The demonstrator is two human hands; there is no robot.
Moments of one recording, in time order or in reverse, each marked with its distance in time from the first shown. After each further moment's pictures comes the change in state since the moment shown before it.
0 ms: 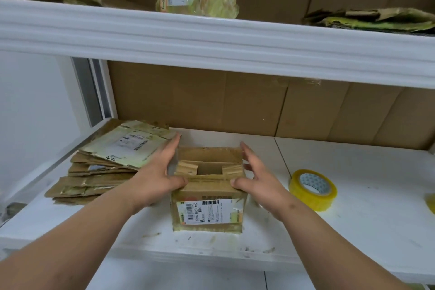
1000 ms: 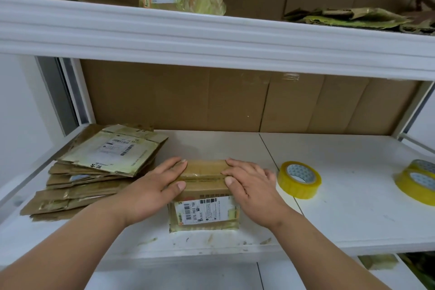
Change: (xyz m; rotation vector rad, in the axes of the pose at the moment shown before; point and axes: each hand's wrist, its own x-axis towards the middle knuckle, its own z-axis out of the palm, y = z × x) left_hand 0.005 -0.021 -0.004 0.442 -0.273 0.133; right_hand -0.019 0.017 0.019 -0.699 0.166 -0.171
